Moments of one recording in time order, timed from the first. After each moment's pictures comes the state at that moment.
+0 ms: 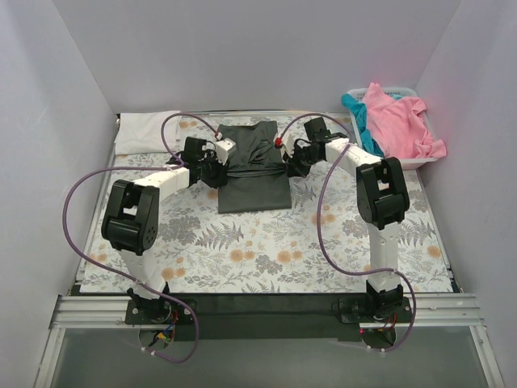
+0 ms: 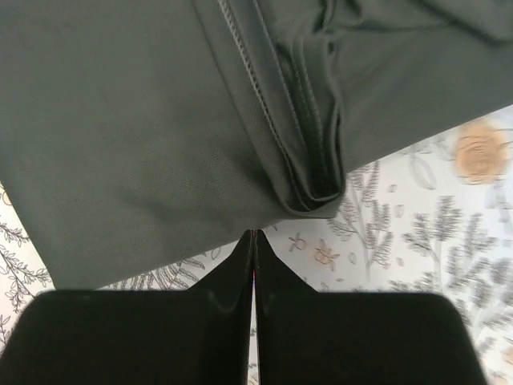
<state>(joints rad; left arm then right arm) -0.27 1.82 1.15 -0.14 0.40 0.32 0.36 2.11 1.63 -0.54 -0.61 -0.78</state>
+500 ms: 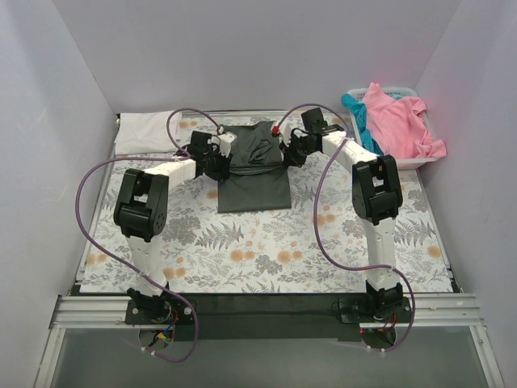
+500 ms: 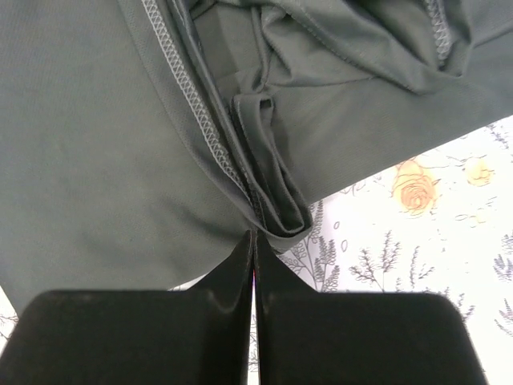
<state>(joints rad) -0.27 1.99 1.28 -0.16 0.35 0.23 0.36 2.23 1.80 -0.57 -0.62 -0.71</state>
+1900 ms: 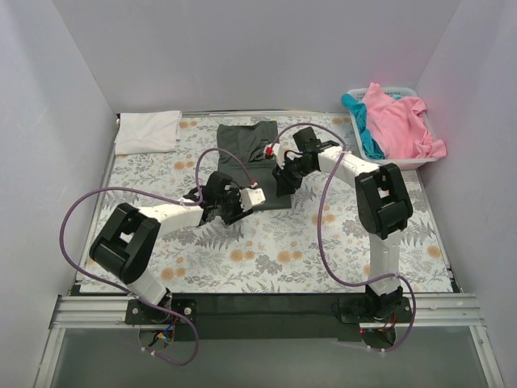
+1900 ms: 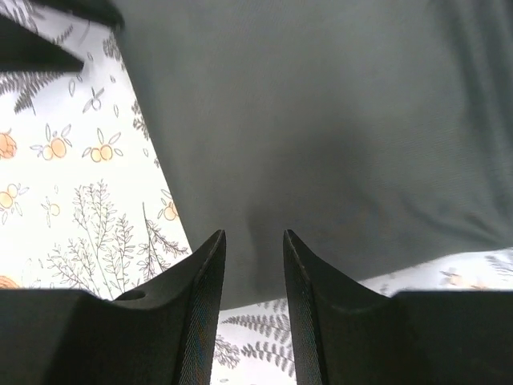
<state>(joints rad) -0.57 1.61 0.80 -0.03 0.30 0.65 0.45 2.03 1.52 -0.59 -0.68 -0.64</state>
